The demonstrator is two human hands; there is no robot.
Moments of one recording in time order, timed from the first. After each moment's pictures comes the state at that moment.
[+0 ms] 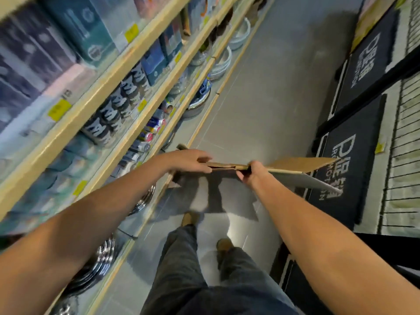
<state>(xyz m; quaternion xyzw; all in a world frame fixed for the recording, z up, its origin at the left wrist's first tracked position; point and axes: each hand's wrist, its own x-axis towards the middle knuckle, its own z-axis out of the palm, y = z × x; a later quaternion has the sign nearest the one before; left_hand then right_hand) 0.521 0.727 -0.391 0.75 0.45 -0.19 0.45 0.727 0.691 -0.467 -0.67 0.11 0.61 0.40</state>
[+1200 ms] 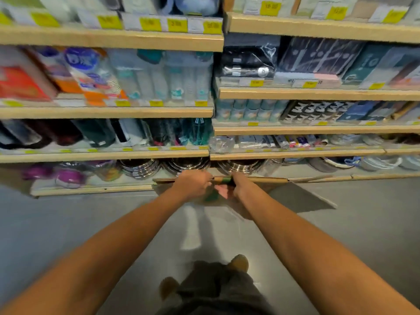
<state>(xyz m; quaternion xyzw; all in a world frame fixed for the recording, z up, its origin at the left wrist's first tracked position) 0.374 0.233 -0.366 0.52 0.84 0.02 0.13 0.452 0.358 -0.354 -0.59 -0.27 0.76 -0.04</state>
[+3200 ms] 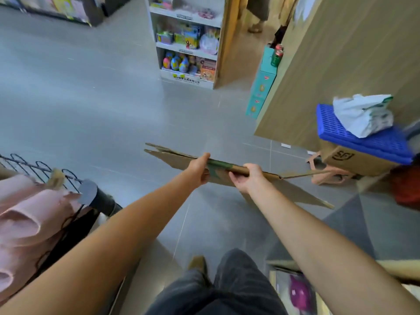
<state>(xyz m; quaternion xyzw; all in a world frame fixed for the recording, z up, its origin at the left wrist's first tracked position) -0.021 -0.872 -0.365 0.61 -0.24 -0.73 0.21 -0.147 -0.810 -0.346 -0.19 -0.54 0.56 -0.59</state>
